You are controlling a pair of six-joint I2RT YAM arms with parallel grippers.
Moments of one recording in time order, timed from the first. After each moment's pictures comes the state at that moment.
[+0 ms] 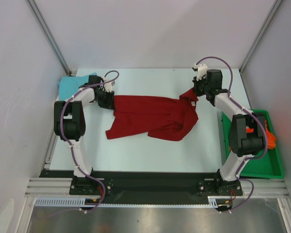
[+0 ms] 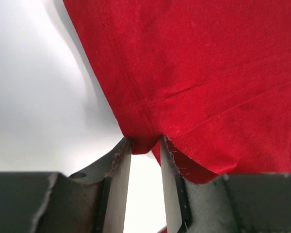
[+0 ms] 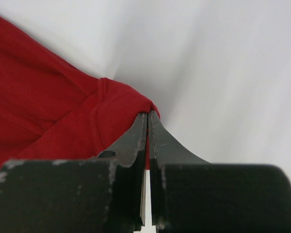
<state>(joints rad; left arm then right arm) -0.01 2.04 1.47 -0.56 0.39 0.18 0.12 1.76 1.27 -0.05 -0.22 -0.19</state>
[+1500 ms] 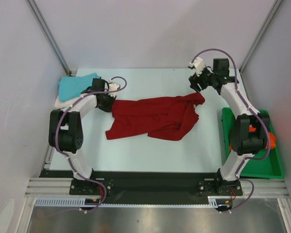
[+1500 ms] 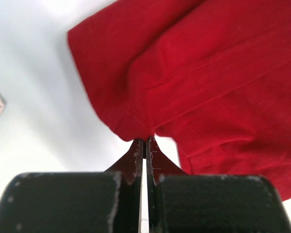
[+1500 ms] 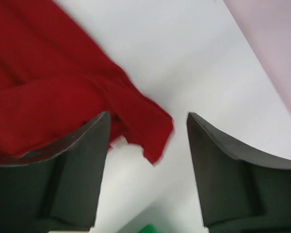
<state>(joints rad) -0.10 1.82 1.28 -0.50 0.18 0.35 0.06 1.78 1.50 -0.35 -0.47 -0.65</state>
